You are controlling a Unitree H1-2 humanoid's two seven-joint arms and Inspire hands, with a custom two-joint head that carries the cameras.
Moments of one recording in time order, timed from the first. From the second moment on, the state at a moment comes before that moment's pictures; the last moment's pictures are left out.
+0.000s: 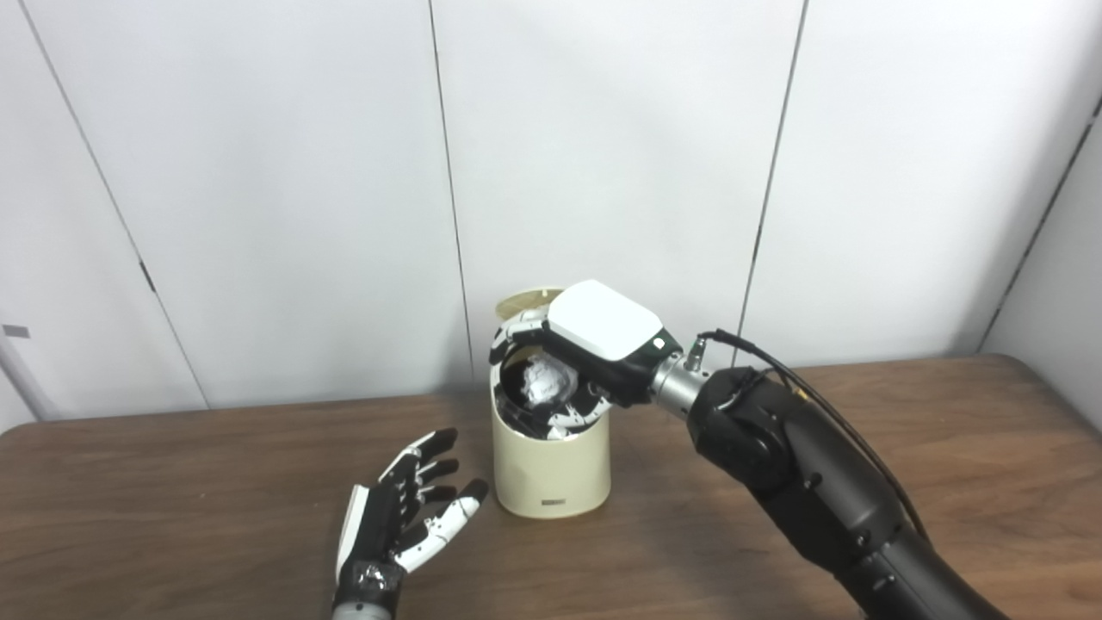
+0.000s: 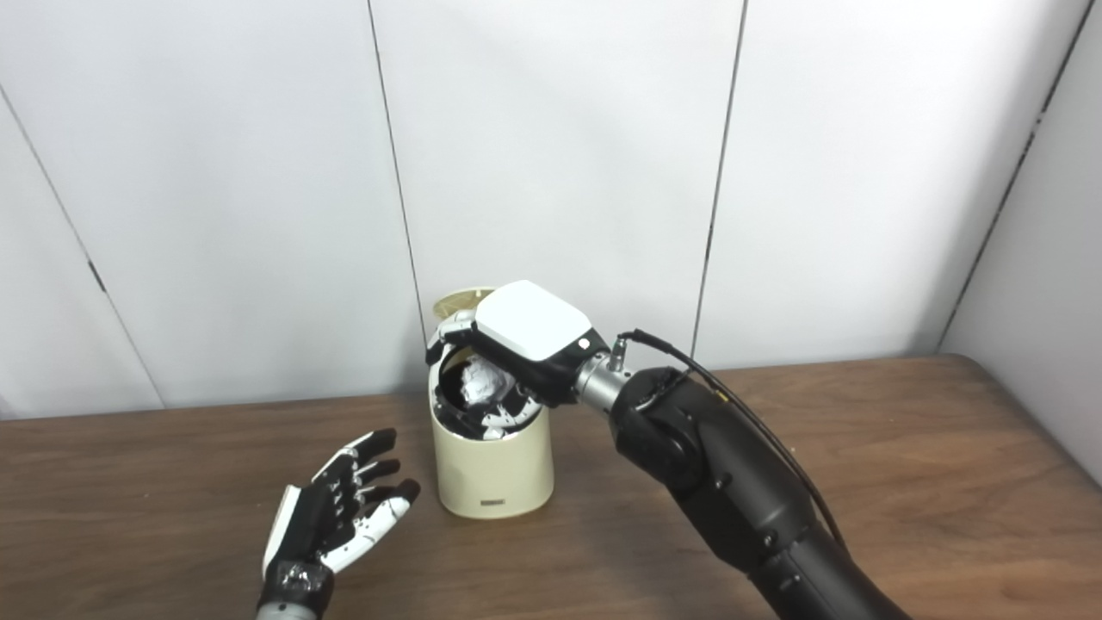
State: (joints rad) left arm -0.24 -0.01 -0.06 0.12 0.12 -0.06 0.03; right arm -0.78 -0.33 0.38 0.15 -0.85 -0.20 0.22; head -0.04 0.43
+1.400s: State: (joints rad) left arm -0.25 0.00 -0.06 0.12 0.11 -0.06 0.02; right arm -0.50 -0.35 0.09 0.07 -0.66 -0.35 -0.17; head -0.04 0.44
